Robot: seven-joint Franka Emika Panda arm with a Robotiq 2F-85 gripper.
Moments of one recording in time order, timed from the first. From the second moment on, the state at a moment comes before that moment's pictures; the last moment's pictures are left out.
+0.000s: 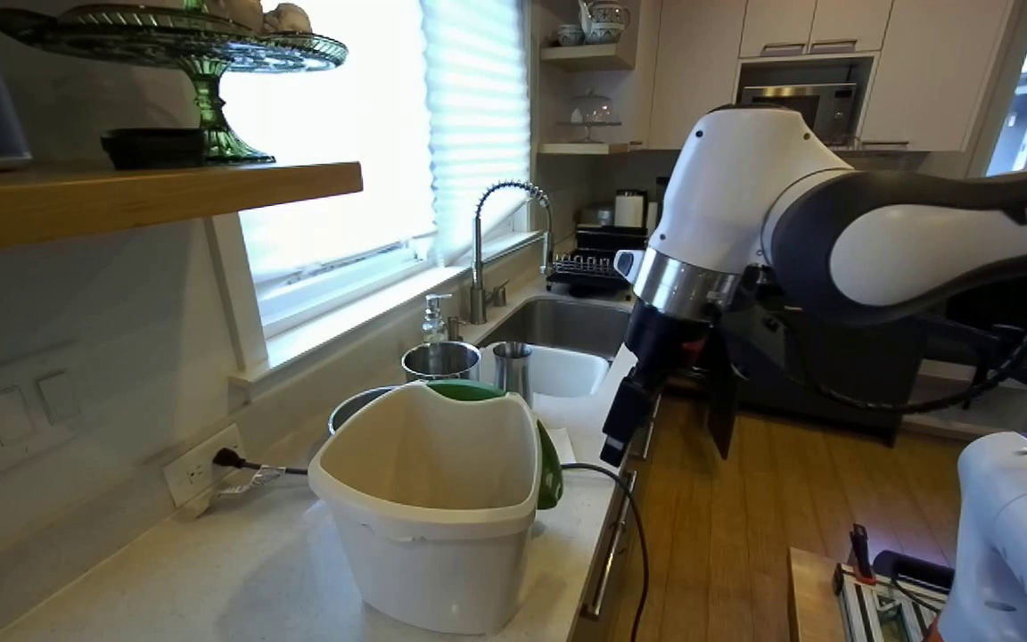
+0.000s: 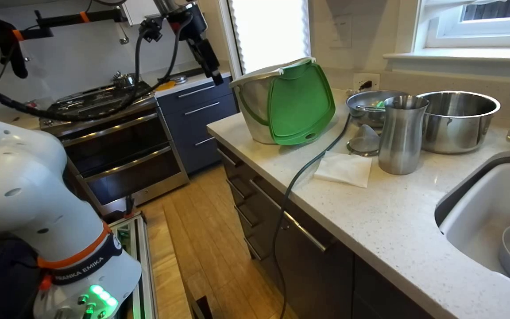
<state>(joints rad) 0.05 -0.65 0.13 -2.46 0.10 2.06 0.19</state>
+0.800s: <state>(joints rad) 0.04 -0.54 -0.11 -2.59 0.13 2.36 -0.20</state>
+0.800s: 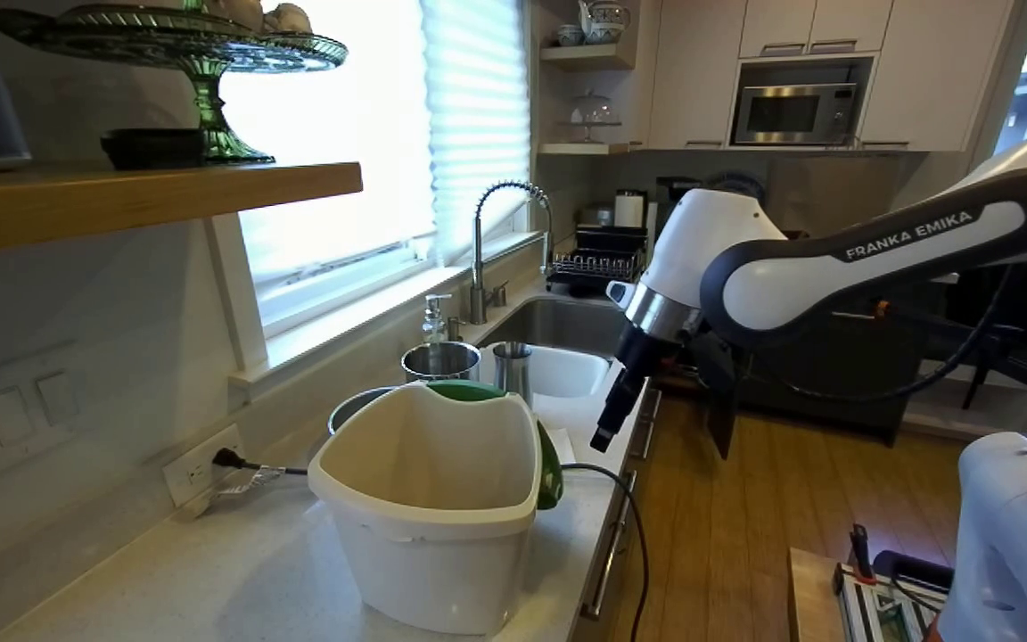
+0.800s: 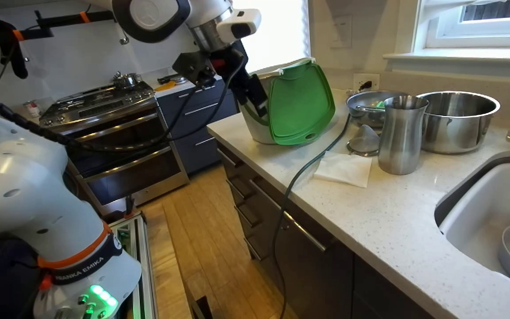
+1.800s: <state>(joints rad) 0.12 -0.47 -0.18 -2.59 0.17 2.54 -0.46</state>
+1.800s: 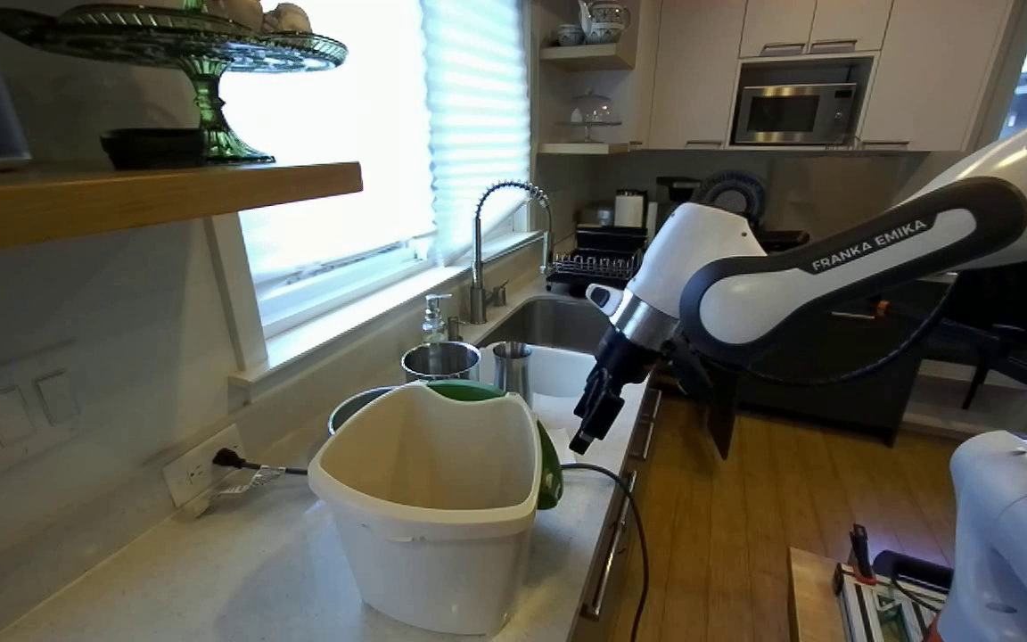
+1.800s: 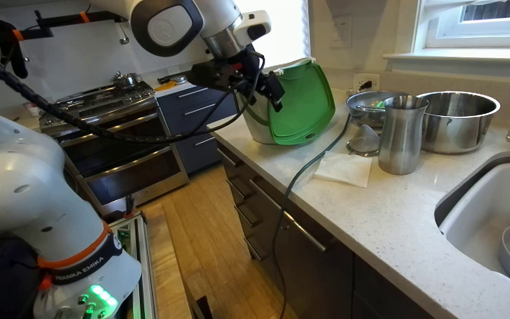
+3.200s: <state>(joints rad) 0.38 -0.34 -0.37 -2.63 0.41 2.88 -0.97</state>
